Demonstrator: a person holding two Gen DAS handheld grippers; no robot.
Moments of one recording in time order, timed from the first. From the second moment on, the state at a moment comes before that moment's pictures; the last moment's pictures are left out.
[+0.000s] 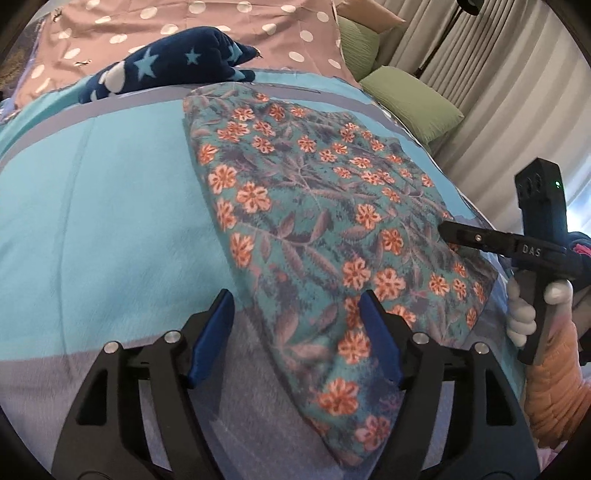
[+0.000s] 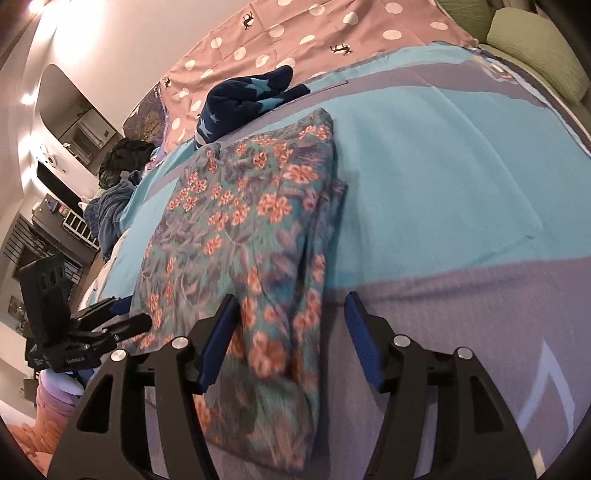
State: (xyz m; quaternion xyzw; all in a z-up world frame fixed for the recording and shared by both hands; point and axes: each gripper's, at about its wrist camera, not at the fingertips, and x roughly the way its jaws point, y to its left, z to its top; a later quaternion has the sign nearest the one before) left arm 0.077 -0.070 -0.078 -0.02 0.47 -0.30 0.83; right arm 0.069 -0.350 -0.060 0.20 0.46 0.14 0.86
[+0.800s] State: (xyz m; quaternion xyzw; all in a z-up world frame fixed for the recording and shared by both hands) left arm 0.165 -0.107 -0.086 -0.03 0.47 -0.35 0.81; right arm 0.162 -0.353 -0.072 0.21 0.47 0.24 0.82
